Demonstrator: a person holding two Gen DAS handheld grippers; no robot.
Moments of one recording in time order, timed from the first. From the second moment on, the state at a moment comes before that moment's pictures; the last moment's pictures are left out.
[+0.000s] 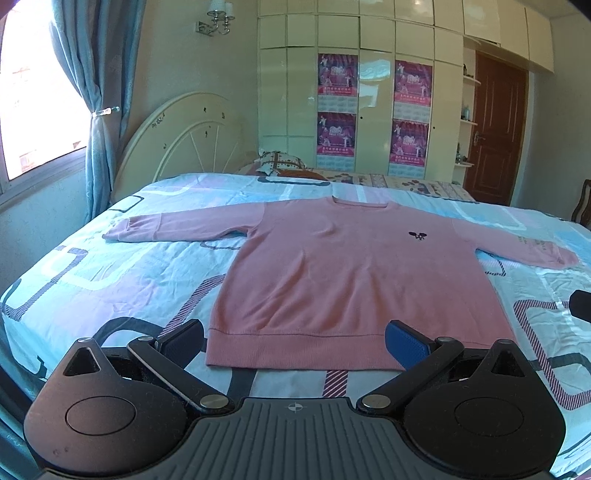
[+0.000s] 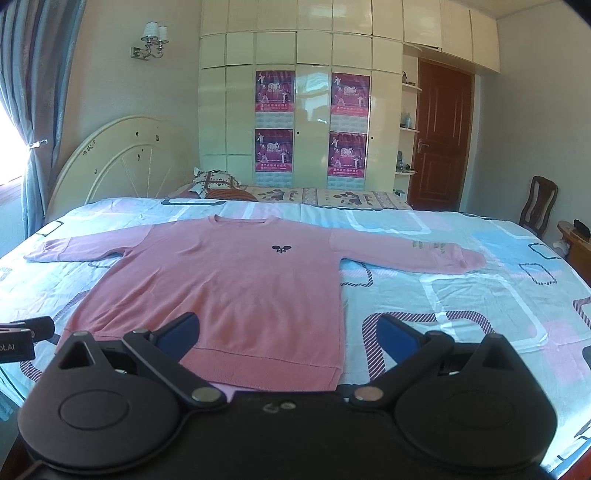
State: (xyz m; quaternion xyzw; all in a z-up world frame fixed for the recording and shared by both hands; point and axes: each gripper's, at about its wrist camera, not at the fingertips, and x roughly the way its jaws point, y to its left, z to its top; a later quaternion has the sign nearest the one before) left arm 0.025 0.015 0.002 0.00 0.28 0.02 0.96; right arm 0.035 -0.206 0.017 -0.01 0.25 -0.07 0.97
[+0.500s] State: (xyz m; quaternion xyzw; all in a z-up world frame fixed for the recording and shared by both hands) left arm 0.115 0.028 -0.003 -0.04 0.27 -0.05 0.96; right arm 0.107 -0.208 0.010 0.00 0.24 -0.11 0.96
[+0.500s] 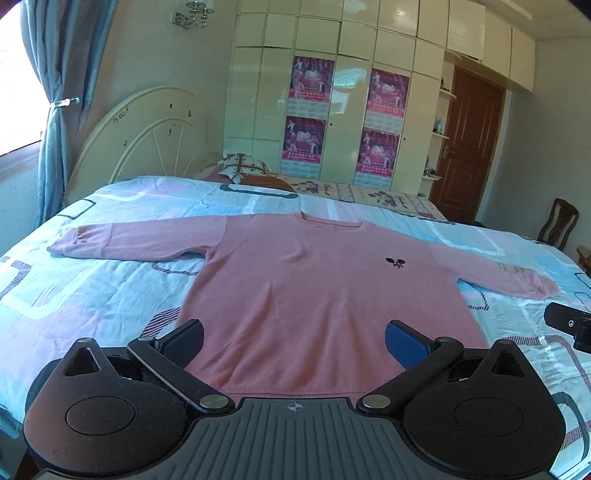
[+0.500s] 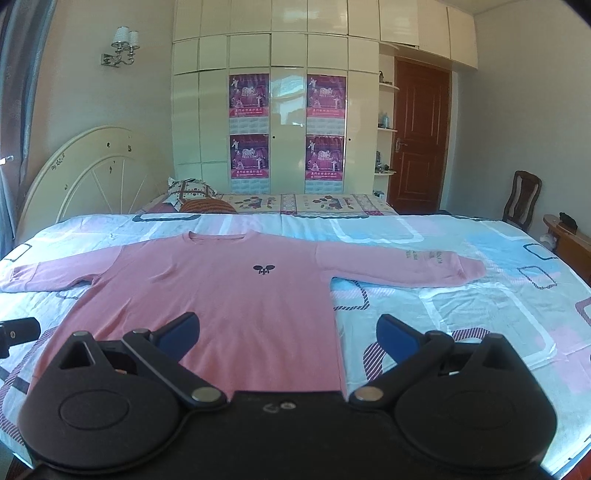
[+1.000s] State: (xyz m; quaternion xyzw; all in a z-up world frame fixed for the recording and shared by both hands) left arm 0.183 0.015 -0.015 -0.06 0.28 -0.06 0.96; right arm 0.147 -0.257 0.019 0.03 0.22 -0.19 0.96
